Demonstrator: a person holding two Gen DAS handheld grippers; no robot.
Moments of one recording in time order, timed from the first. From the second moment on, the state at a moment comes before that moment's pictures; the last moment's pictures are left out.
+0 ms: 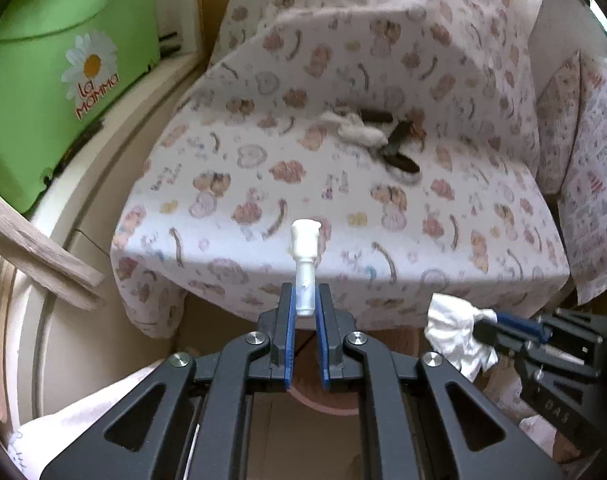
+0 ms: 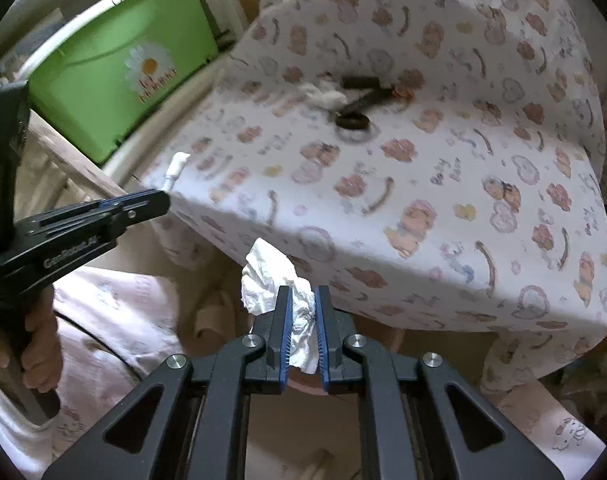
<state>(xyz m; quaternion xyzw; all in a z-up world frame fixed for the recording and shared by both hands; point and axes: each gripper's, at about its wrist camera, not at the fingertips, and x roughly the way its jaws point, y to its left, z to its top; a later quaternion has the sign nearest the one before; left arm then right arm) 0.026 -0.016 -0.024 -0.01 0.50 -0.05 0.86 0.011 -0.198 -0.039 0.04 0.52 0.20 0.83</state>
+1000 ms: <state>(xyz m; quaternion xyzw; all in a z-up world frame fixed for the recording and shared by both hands) 0.039 -0.065 -0.157 0.03 0.68 -0.06 0.73 0.038 -0.193 -0.151 0.04 0.63 0.11 0.77</state>
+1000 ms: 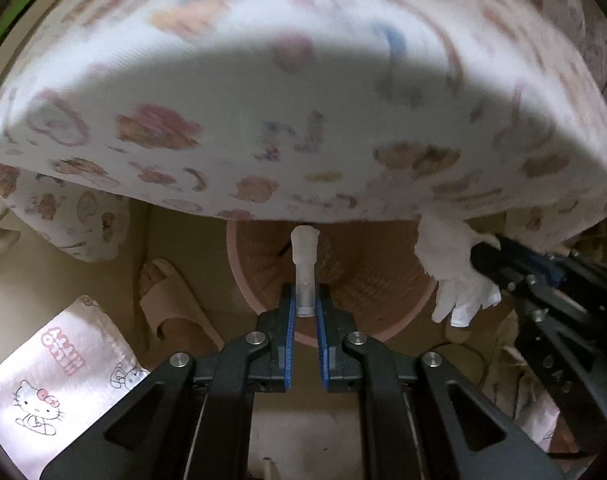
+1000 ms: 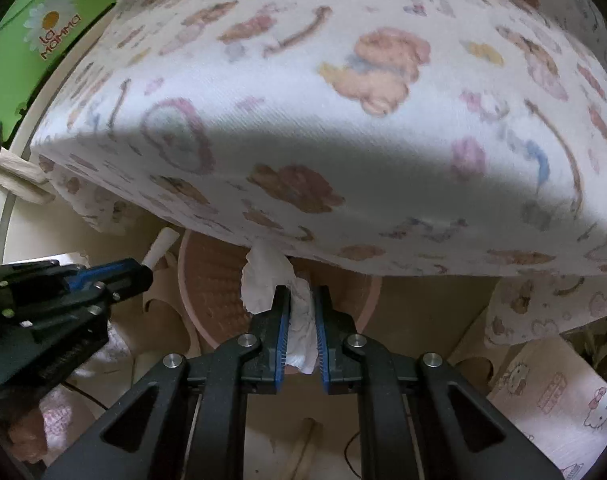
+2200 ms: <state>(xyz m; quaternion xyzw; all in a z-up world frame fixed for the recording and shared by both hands) 0.042 -0.051 -0.141 0.02 0.66 -0.04 0.75 0.037 -0.210 -0.141 0.07 0.61 0.08 0.78</state>
